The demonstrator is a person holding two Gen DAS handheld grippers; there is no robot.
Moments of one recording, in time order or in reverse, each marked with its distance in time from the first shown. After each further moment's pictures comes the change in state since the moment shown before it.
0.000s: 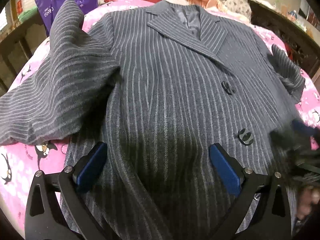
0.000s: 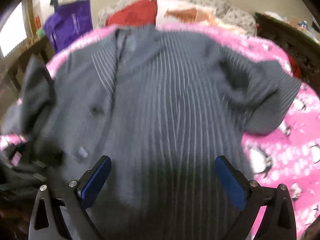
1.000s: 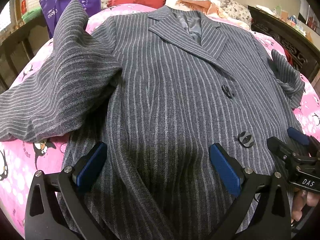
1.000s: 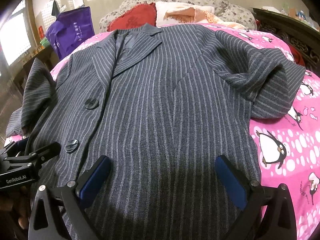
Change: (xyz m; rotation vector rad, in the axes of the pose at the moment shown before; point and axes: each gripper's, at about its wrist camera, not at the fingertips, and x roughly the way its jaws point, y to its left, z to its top) left arm -0.004 -0.001 -0.008 -0.017 -0.049 0.000; right arm -0.005 -0.007 -0.007 0.037 -0.062 0.033
